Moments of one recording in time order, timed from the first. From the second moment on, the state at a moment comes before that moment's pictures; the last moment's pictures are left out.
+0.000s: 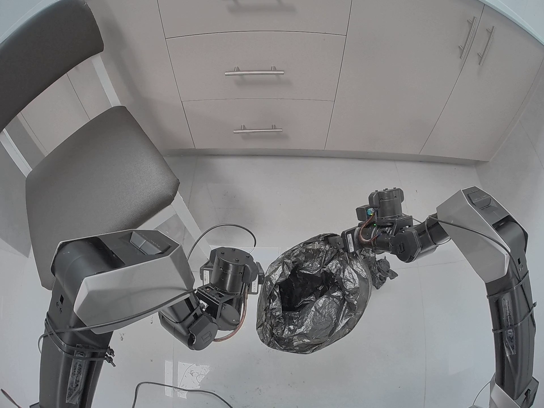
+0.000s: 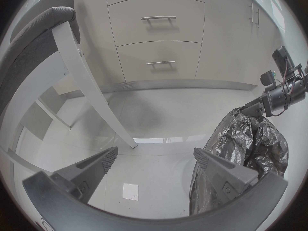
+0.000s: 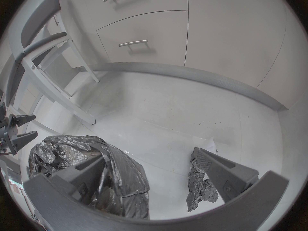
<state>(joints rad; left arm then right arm) -0.61 2.46 -0.97 -1.06 0.55 -0.18 0.29 2.54 -1.53 -0.47 0.04 -0.11</state>
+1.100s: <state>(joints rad) -0.65 2.37 -0.89 -1.05 0.55 -0.25 0.33 2.25 -0.97 -0.74 0.09 0.02</state>
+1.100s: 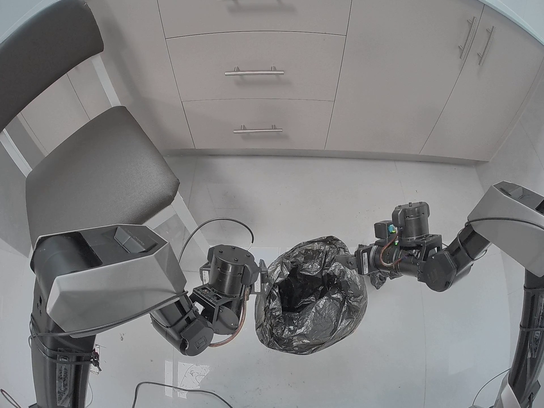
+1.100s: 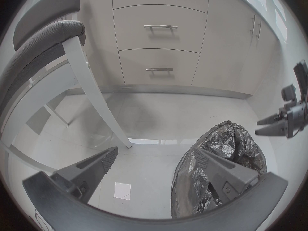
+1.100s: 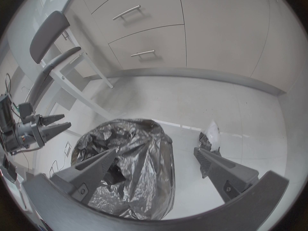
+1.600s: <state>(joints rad) -0.66 2.35 -0.87 -1.05 0.55 -0.26 0.30 2.38 -0.90 -0.83 0.09 0.03</state>
